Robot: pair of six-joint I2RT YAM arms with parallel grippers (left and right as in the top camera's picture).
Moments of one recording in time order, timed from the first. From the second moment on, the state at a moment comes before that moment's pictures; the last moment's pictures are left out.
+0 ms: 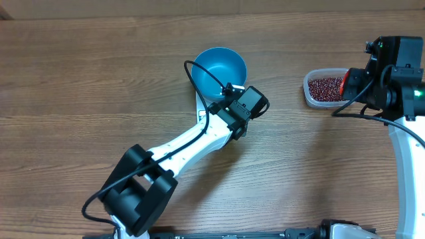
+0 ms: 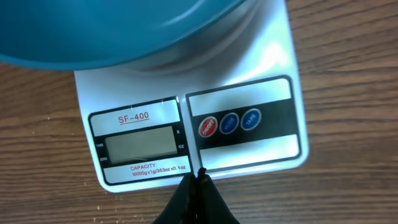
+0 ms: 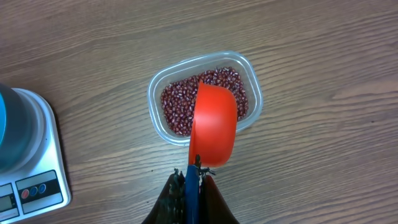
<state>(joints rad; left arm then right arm) -0.78 1.91 1.34 -0.68 -0.36 -0.57 -0.10 1.39 1.47 -1.06 0.06 0.14</state>
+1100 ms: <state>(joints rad) -0.78 1.93 1.28 -0.52 -0.36 -0.57 -0.10 1.39 1.47 -1.06 0.06 0.14</state>
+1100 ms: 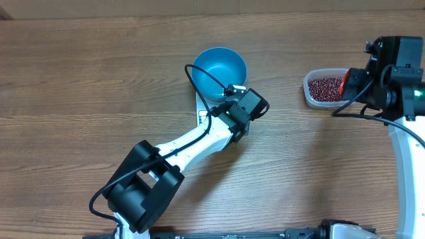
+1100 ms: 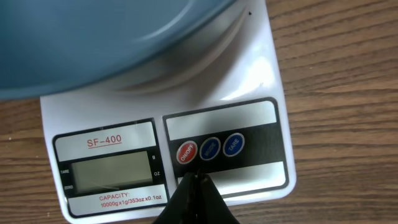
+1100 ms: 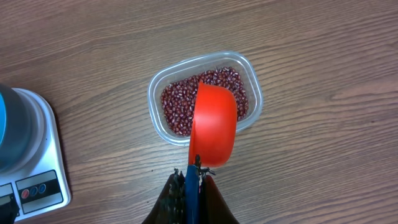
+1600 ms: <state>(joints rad) -0.78 1.93 1.23 -0.45 -0.36 -0.57 -0.10 1.39 1.47 -1.06 0.06 0.14</state>
